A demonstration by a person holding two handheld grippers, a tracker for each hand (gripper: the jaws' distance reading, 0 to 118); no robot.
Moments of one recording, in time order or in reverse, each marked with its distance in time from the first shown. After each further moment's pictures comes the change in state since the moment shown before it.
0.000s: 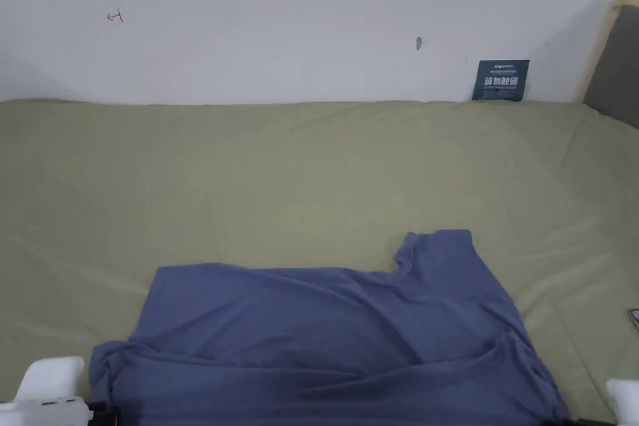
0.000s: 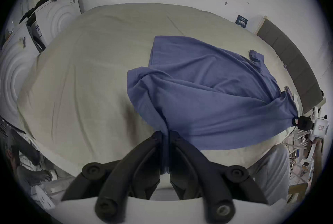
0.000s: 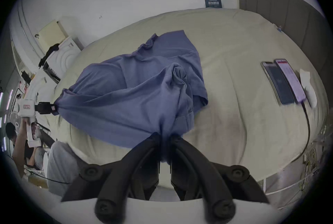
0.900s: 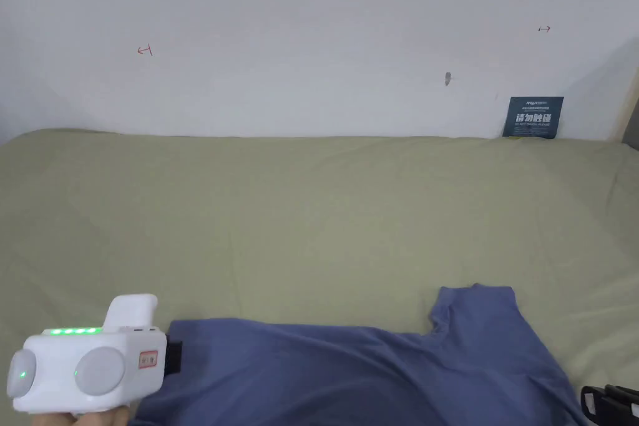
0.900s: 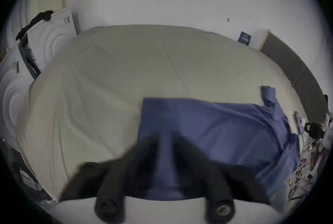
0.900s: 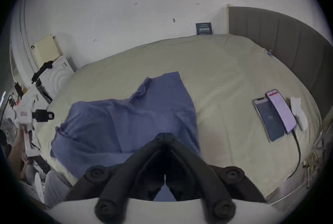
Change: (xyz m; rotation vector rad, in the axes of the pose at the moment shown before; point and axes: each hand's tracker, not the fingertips) left arm 0.011 0.150 -0.091 0.145 0.031 -0.015; right arm -0.010 0.117 -0.031 0.227 -0.102 -0.002
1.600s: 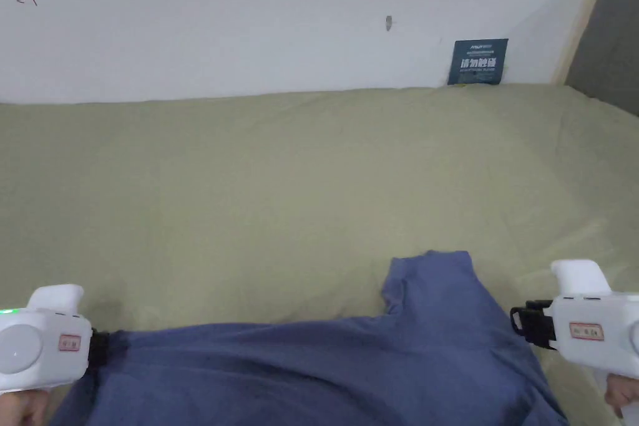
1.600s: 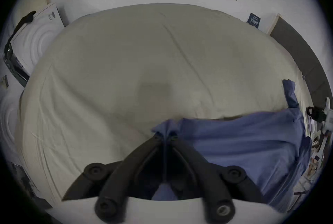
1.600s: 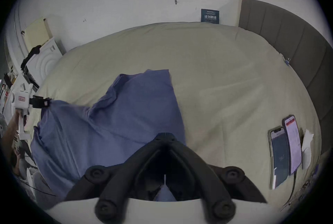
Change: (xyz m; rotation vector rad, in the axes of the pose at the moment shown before) left arm 0.009 0.032 -0.092 -0.154 0.019 -0.055; right arm 0.031 0.055 -0.118 -0.138 -0.034 0.065
